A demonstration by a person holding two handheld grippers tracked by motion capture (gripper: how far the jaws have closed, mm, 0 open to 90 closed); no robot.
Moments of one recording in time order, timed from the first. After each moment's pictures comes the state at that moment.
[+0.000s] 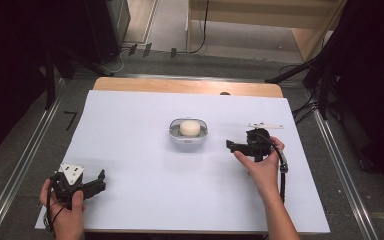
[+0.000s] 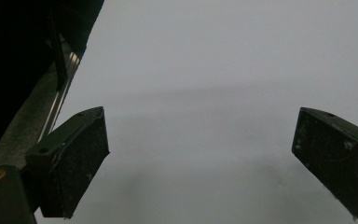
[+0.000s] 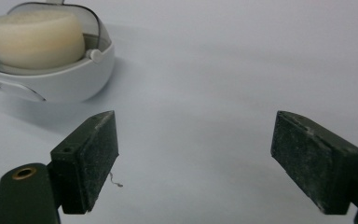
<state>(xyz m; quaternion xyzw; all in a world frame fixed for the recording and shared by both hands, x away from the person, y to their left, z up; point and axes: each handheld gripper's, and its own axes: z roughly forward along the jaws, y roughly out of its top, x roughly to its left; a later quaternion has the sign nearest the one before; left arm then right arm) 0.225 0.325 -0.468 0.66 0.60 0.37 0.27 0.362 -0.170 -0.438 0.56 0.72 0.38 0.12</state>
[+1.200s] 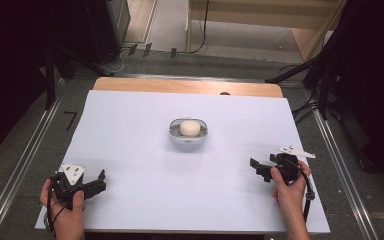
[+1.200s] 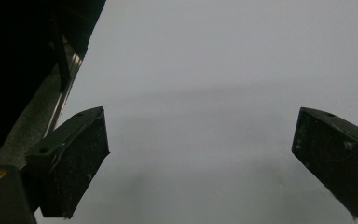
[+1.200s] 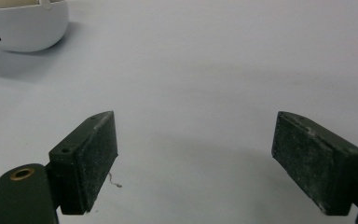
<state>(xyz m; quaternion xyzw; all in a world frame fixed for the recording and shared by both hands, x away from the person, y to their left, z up) 0.225 0.324 -0.468 0.66 0.59 0.37 0.27 0.307 -0.244 -0.473 0.57 0.70 0.41 0.15</state>
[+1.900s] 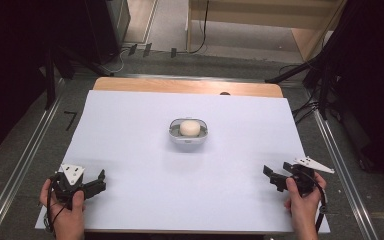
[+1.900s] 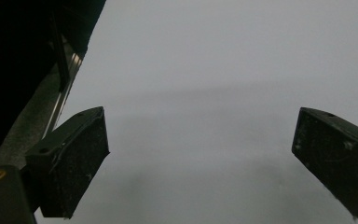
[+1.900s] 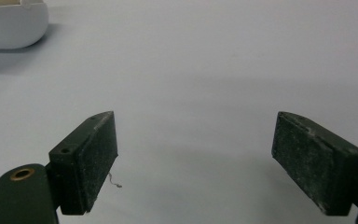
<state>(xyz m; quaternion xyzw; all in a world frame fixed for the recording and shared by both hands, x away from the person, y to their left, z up) 0.225 0.324 -0.468 0.66 0.60 0.37 0.27 0.277 -0.280 -0.481 0.58 0.67 0.43 0.17</state>
